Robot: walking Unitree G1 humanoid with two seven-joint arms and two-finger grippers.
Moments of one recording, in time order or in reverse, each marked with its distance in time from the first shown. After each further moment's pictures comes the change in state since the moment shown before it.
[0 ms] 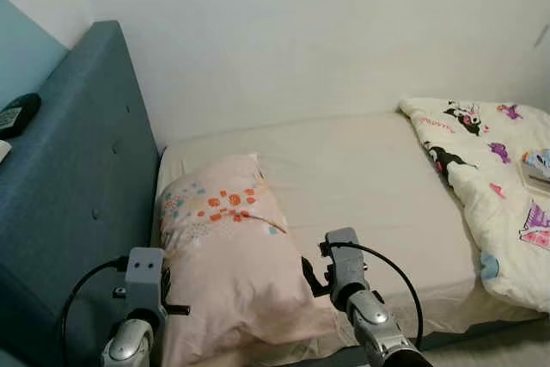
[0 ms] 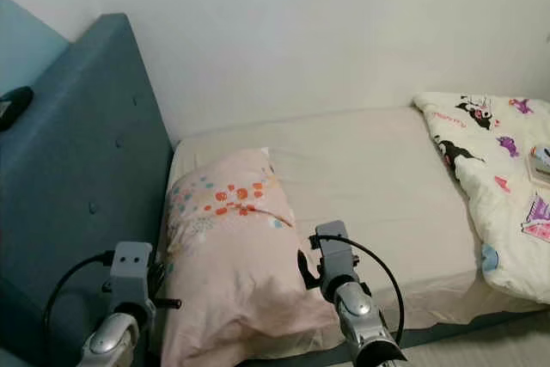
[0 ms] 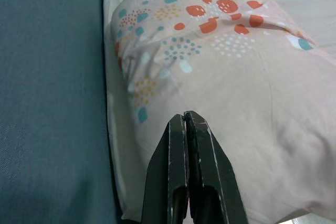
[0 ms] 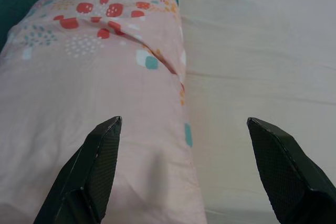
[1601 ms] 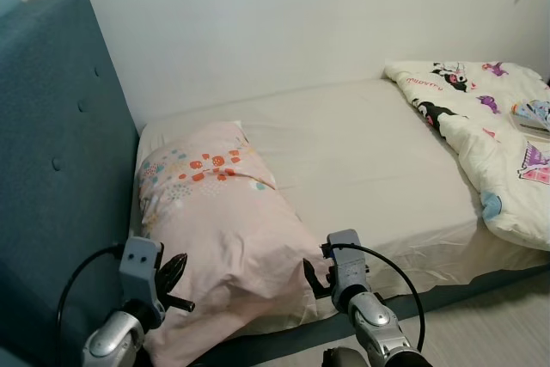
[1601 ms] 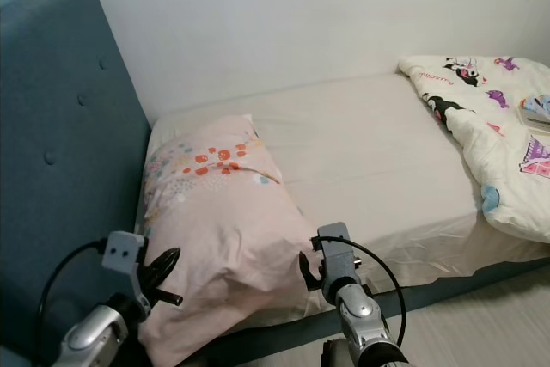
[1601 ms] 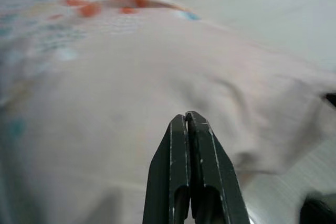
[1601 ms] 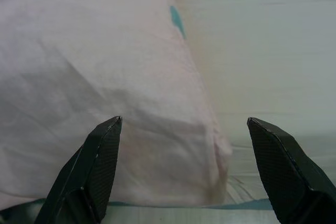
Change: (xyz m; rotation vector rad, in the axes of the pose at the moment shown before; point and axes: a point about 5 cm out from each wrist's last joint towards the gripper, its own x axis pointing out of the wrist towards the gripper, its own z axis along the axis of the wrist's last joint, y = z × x) left arm -0.015 -0.003 0.039 -0.033 -0.158 -0.435; right arm -0.001 0.001 -0.002 0.007 0.010 0.029
